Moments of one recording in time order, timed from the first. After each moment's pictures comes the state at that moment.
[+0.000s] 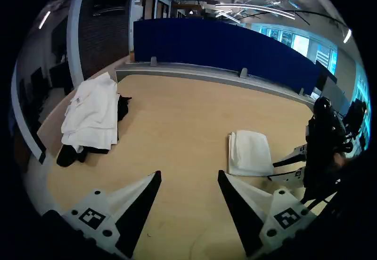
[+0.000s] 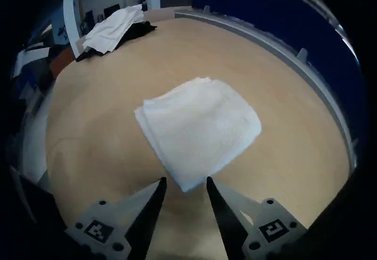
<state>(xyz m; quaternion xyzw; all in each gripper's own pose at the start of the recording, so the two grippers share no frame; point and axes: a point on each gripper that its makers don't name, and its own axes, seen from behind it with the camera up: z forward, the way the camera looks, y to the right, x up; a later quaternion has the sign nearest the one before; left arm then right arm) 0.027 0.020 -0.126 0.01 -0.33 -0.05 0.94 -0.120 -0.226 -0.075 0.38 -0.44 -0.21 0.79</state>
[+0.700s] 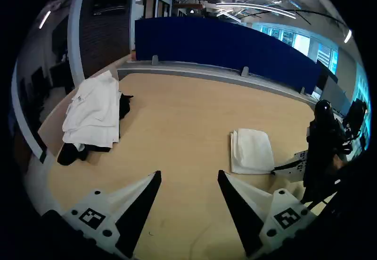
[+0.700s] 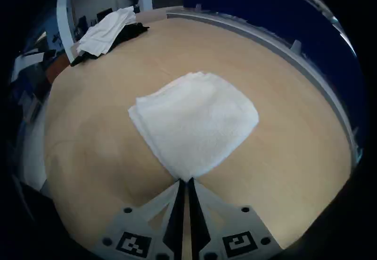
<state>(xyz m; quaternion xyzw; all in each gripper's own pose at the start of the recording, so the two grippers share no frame) 0.022 0.015 -0.129 0.02 -0.34 -0.05 0.94 -0.127 -0.220 -0.074 0.36 -0.44 -0.19 0.80</state>
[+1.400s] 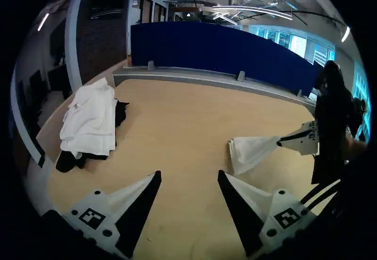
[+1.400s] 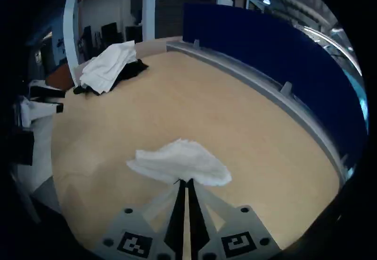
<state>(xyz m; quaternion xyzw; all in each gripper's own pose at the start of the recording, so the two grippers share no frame) 0.038 0.024 -0.116 0.00 -0.32 -0.05 0.95 -0.011 -0.253 -0.010 0.37 -0.35 -0.19 0.84</state>
